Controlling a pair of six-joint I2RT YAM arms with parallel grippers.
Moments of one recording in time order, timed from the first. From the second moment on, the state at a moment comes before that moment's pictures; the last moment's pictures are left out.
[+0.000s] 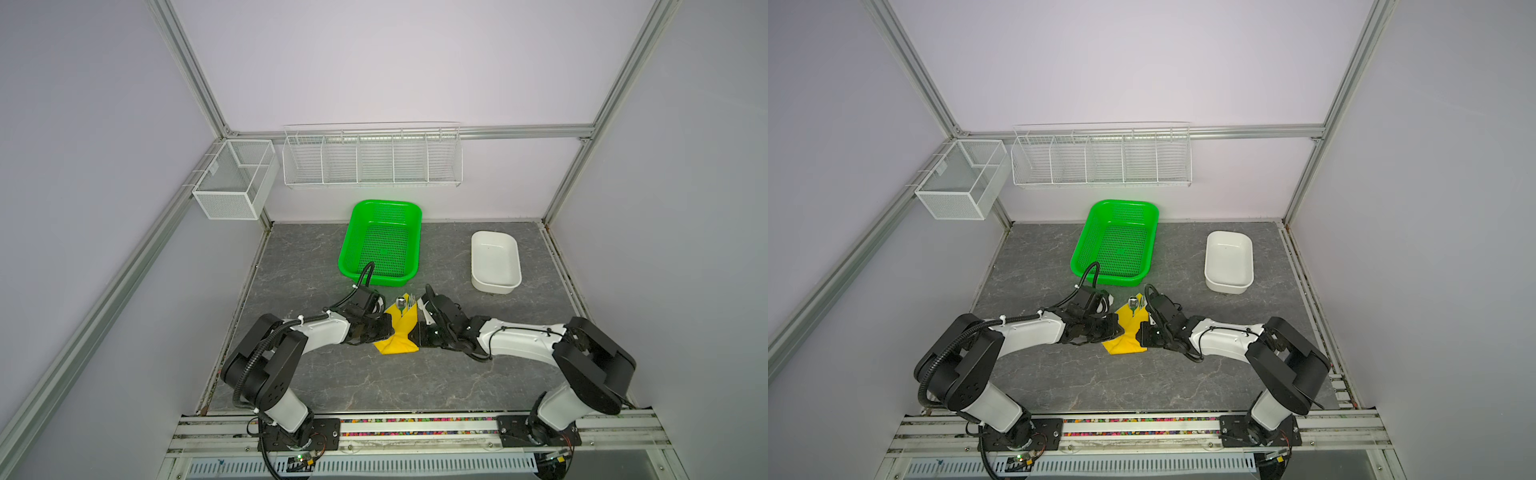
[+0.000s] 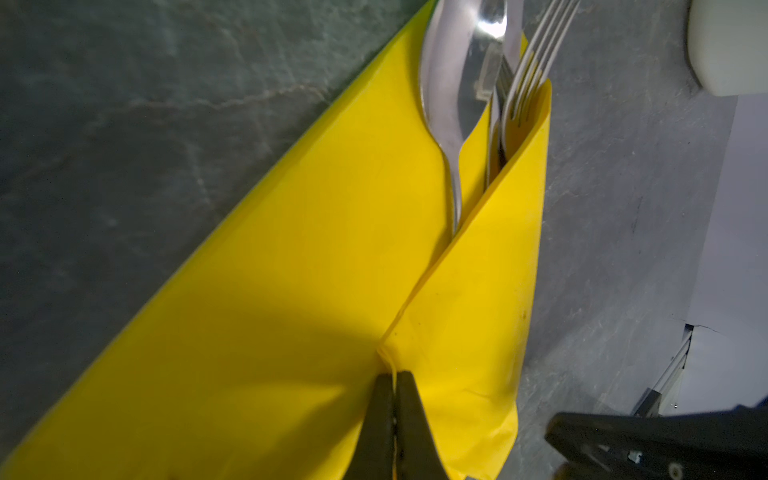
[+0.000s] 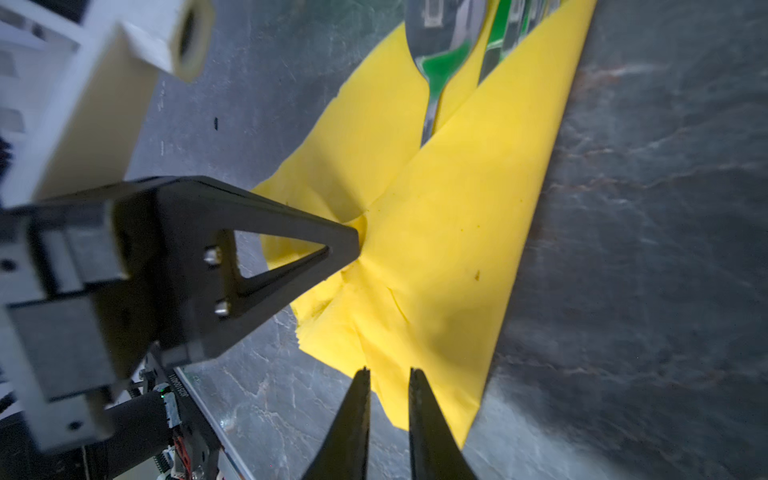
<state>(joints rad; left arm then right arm) -0.61 1.61 0.71 -0.11 0.36 -0.68 0.85 1.59 0.77 -0.02 -0.21 0.81</state>
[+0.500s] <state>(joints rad) -0.61 1.61 0.71 -0.11 0.36 -0.68 0.83 1.67 0.75 0.04 -0.22 0.86</state>
